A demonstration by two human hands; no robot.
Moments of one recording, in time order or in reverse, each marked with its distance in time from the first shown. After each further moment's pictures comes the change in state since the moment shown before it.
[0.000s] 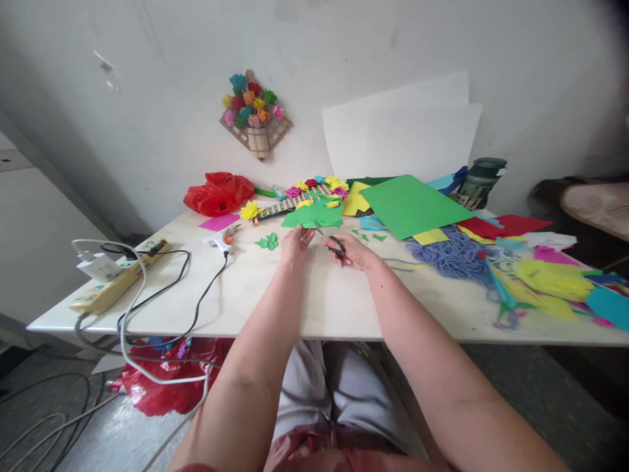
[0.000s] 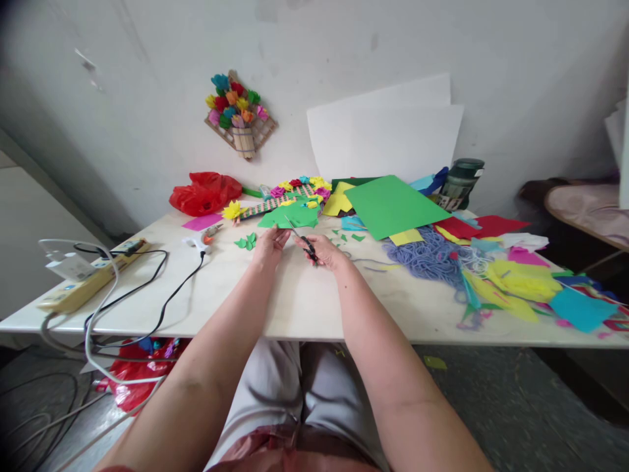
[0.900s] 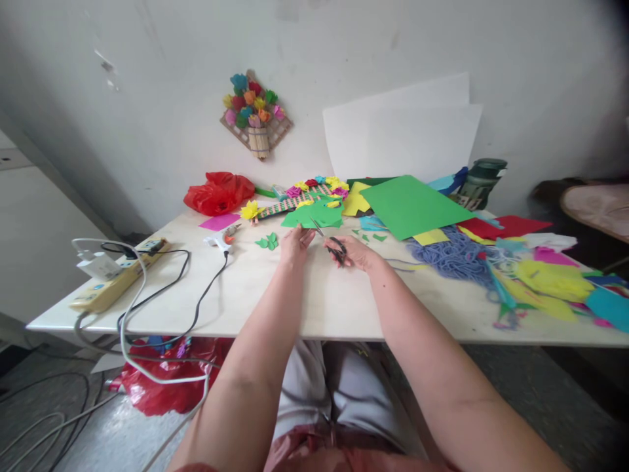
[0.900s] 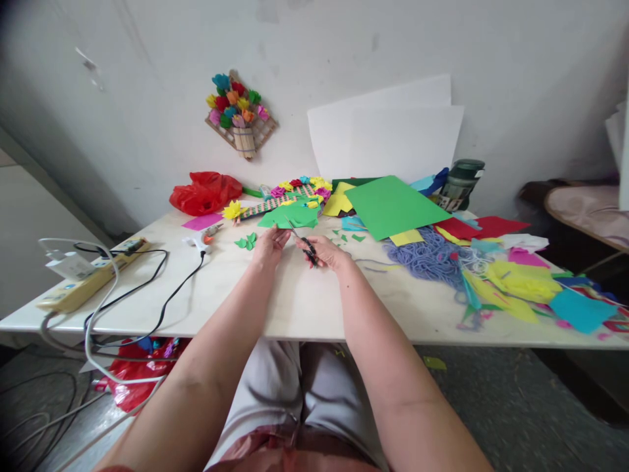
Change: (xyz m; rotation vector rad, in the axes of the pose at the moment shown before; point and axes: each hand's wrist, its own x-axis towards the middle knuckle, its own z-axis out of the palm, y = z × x) left_hand -0.002 0.002 0.001 0.024 -0.007 -0.005; right_hand 0.000 0.001 -0.005 -0.079 -0.058 -0.007
